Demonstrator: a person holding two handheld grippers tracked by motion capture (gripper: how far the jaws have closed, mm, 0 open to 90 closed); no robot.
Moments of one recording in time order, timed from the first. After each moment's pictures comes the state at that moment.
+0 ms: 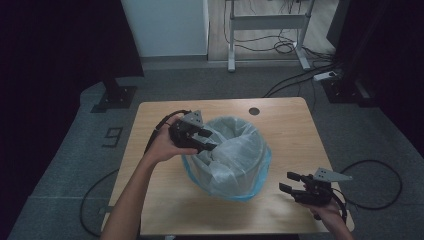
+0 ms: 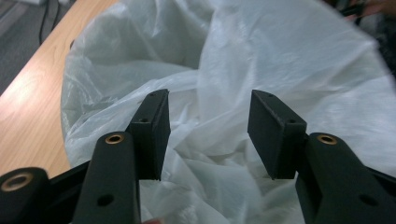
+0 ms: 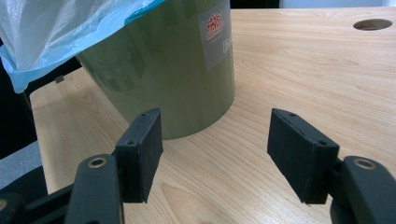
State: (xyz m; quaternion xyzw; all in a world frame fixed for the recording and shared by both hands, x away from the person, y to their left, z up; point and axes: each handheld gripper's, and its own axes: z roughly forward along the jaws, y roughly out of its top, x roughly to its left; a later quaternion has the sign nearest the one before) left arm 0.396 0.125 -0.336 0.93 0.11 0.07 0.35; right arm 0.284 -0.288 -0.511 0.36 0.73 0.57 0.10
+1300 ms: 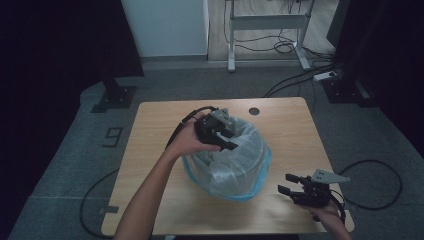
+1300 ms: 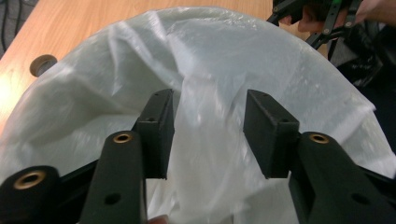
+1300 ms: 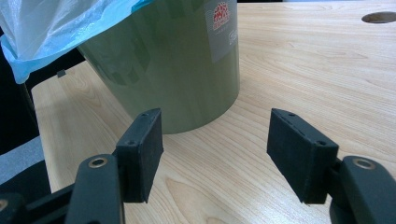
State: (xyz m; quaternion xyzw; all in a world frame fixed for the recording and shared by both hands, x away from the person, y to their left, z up) left arm 0.405 0.056 -0.331 0.94 0.06 0.03 0.32; right arm 0.282 -0.285 -0.515 0.35 0.74 0.57 0.10
